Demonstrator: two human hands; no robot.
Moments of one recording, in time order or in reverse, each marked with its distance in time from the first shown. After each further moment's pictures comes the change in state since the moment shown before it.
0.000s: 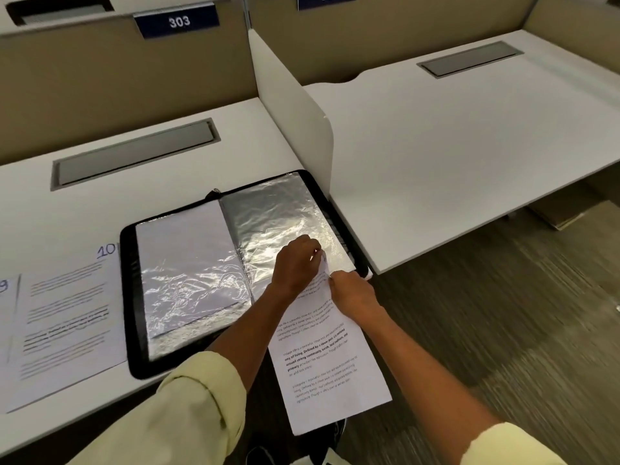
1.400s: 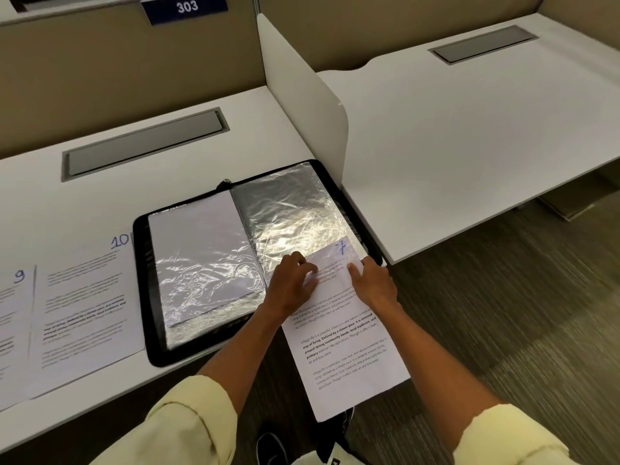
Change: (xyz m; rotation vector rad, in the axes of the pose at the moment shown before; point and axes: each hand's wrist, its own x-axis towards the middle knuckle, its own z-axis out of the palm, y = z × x) left_hand -0.061 -0.056 0.000 0.006 -0.158 0.055; right_hand 0.008 0.018 0.024 0.384 0.174 0.236
